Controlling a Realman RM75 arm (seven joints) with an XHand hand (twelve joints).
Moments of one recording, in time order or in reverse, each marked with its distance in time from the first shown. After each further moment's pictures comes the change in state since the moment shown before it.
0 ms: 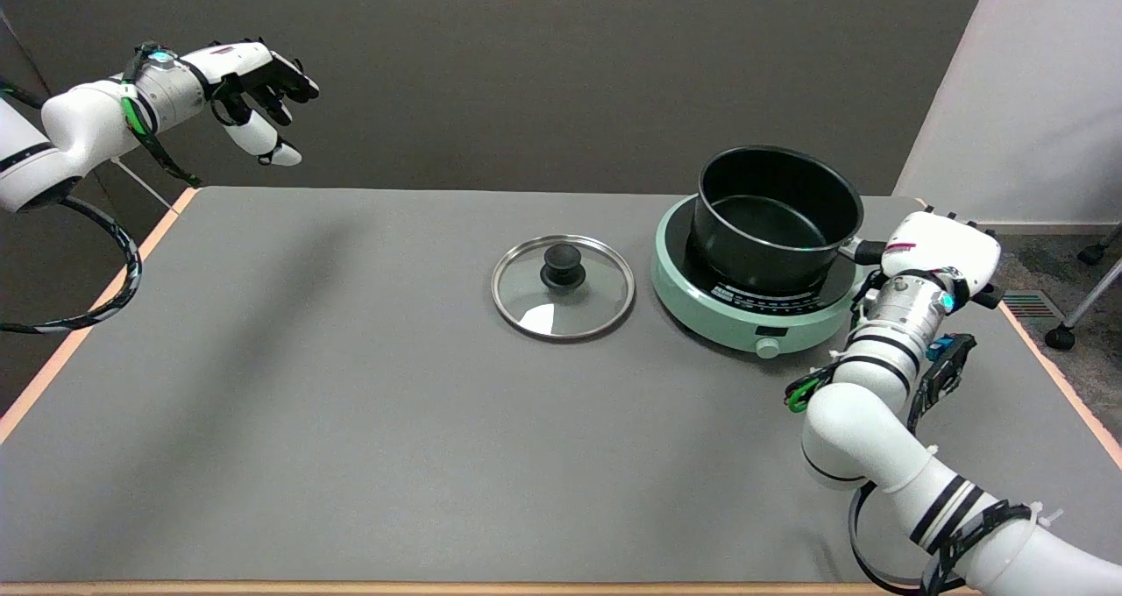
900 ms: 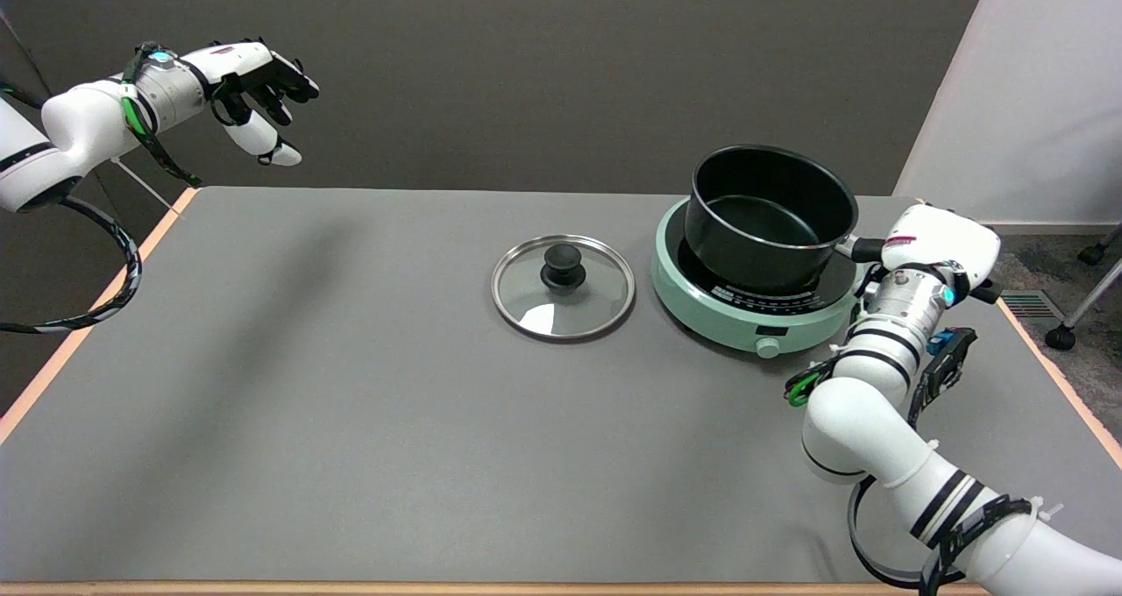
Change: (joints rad) arm 0.012 0.008 -0.004 0.008 0.003 -0.001 0.008
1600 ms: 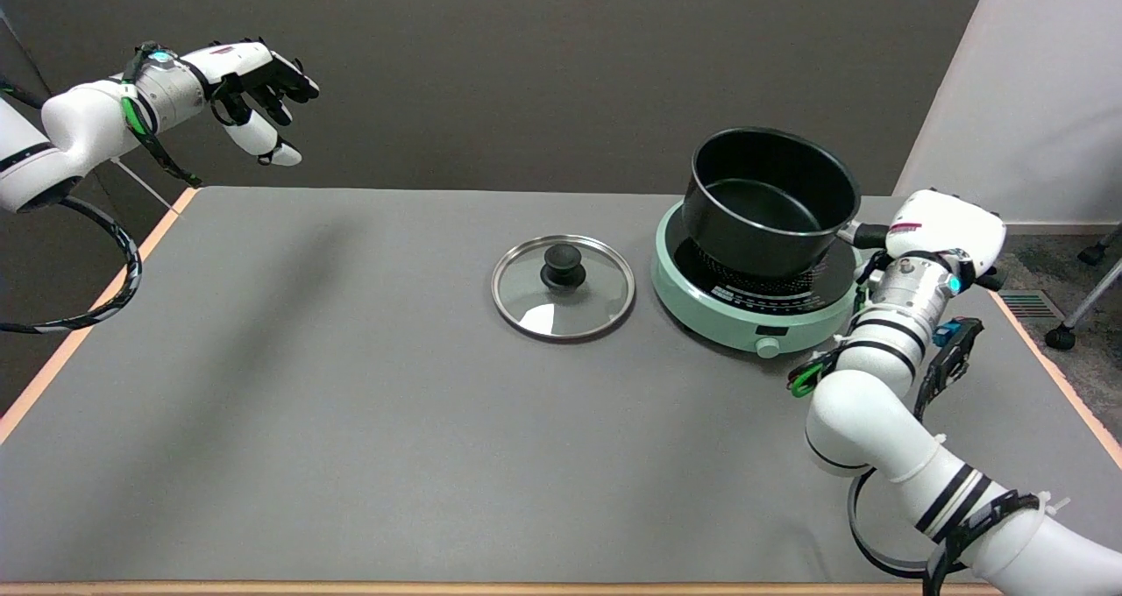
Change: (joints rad) arm 0.004 0.015 0.003 0.041 -0.003 0.000 0.000
